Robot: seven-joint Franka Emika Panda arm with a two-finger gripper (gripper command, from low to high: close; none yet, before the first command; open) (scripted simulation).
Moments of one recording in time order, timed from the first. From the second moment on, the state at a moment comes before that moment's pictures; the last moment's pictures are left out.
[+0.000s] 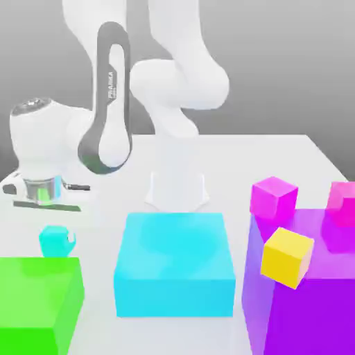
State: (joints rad) arm -0.44 0.04 -0.33 -2.80 0.01 2.84 0.11
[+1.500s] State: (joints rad) arm 0.35 -0.15 0.09 -2.19 -0.08 2.03 0.85
